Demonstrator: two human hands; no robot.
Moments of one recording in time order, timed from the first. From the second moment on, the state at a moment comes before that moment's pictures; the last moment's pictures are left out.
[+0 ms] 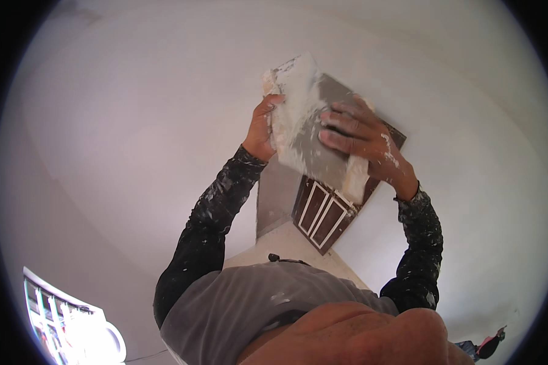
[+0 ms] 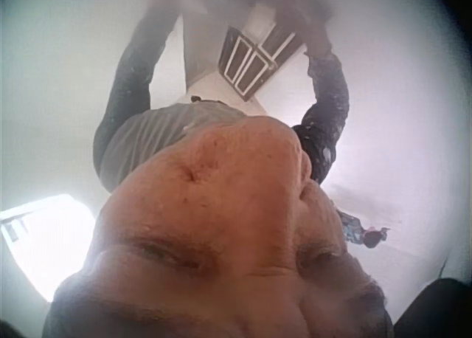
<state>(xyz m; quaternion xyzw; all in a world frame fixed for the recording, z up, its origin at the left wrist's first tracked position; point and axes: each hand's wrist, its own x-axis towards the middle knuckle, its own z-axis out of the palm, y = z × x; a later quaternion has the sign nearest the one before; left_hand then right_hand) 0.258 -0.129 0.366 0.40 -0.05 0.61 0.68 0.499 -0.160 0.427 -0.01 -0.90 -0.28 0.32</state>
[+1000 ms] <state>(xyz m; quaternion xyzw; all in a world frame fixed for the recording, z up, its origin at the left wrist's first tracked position) 0.190 -0.123 0.385 0.51 -0.14 0.69 0.50 0.513 -0.199 0.416 -0.07 -0.61 0.00 0.79</state>
